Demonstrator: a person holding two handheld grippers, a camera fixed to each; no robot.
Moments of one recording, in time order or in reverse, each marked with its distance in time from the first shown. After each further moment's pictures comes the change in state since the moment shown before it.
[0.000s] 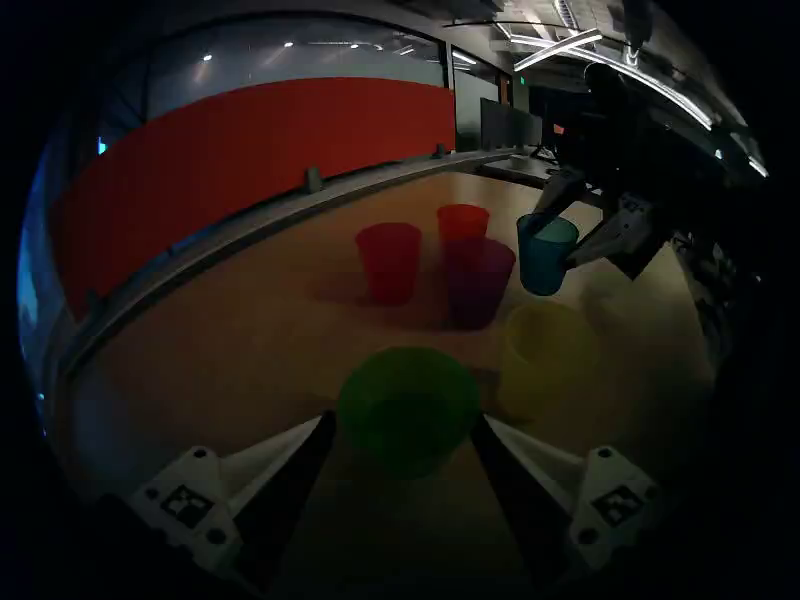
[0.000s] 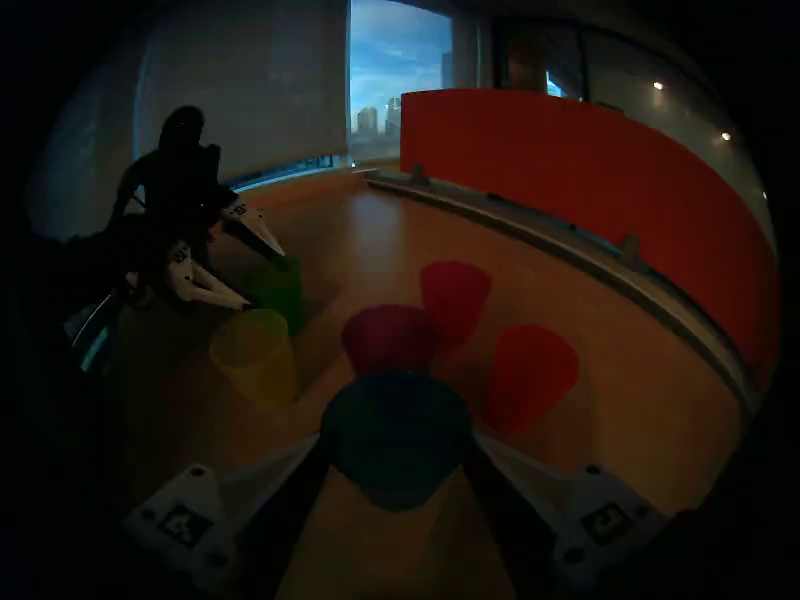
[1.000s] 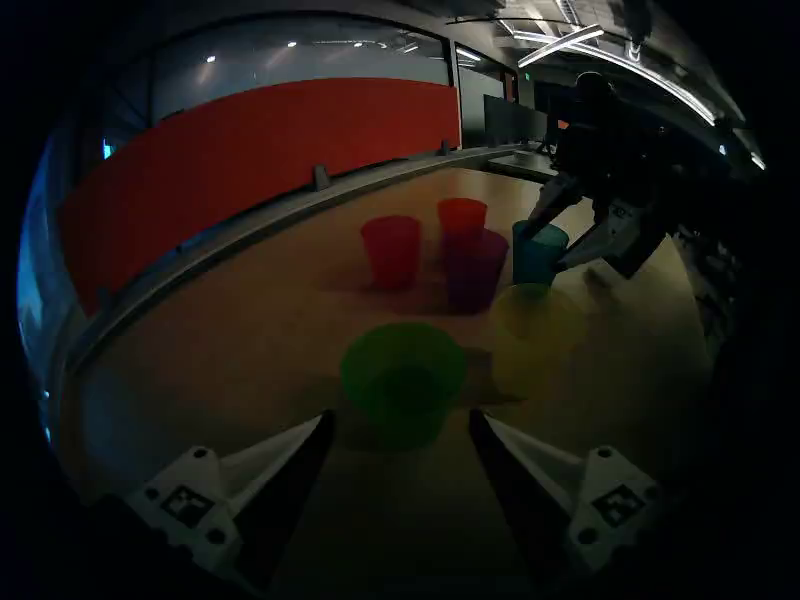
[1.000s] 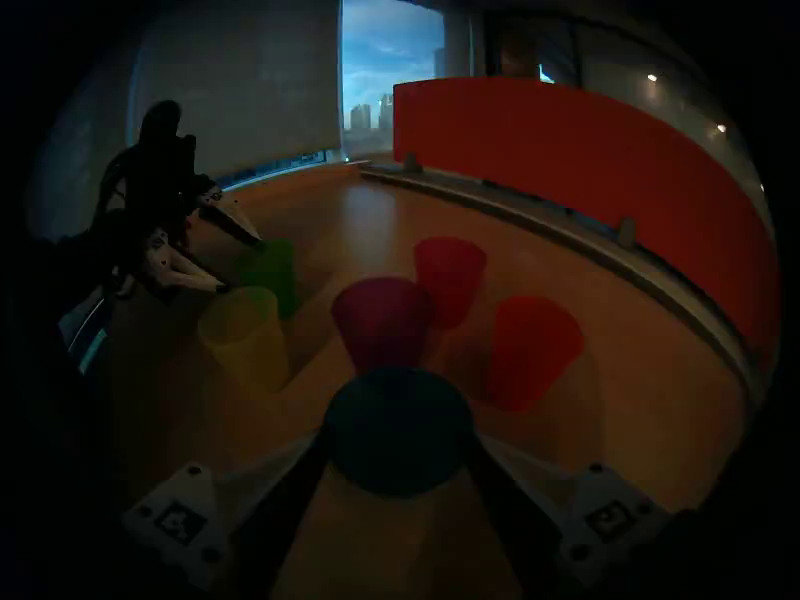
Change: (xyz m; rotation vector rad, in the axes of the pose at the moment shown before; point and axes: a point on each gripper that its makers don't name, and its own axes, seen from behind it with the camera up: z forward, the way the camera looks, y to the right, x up) left arm -0.011 0.003 -0.022 0.034 -0.008 0.002; right arm -0.023 0.001 0.008 -0.010 -0.015 0.023
